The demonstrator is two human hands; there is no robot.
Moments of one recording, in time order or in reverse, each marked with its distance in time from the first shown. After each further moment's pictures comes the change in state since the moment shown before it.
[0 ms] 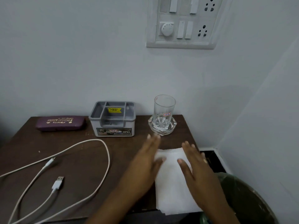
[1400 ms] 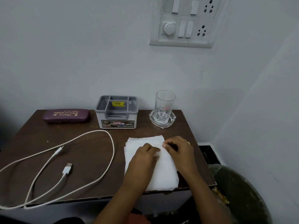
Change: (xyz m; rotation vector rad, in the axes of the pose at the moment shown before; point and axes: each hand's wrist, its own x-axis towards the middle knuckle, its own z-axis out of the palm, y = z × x) left_hand -0.024 -0.018 0.020 0.134 0.065 -0.085; right_hand 0.035 -0.003 0.042 0.229 0.160 0.019
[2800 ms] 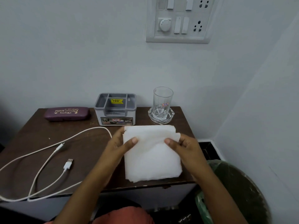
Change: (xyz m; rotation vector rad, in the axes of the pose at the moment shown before) left_hand -0.011 -0.003 -0.080 -1.012 -0.048 -0.397; right_hand -0.019 -0.039 -0.046 0.724 -0.202 0.199
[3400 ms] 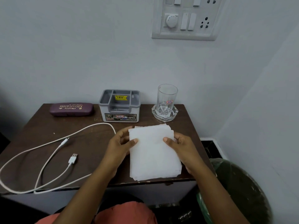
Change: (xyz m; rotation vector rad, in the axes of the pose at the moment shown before) left_hand 0.019 -0.026 -0.010 0.042 0.173 -0.084; right_hand 0.015 0.021 0.011 -0.081 0.016 0.185
